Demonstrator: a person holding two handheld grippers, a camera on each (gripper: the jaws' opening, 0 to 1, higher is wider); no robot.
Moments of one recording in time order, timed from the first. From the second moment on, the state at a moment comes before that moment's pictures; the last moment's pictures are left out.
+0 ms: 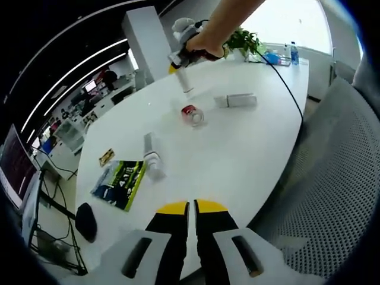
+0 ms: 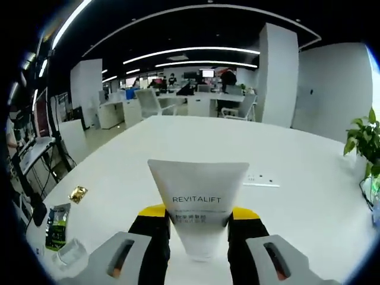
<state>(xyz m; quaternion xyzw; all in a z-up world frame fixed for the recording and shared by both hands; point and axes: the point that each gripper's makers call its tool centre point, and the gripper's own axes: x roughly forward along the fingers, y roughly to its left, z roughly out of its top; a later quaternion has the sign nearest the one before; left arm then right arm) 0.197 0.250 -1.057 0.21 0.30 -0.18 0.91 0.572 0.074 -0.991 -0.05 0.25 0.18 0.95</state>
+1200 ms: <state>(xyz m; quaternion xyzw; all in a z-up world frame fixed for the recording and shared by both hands) 0.196 0.250 -1.057 0.21 0.30 -0.19 0.91 0.553 0.069 -0.994 -0.06 0.27 0.15 0.95</state>
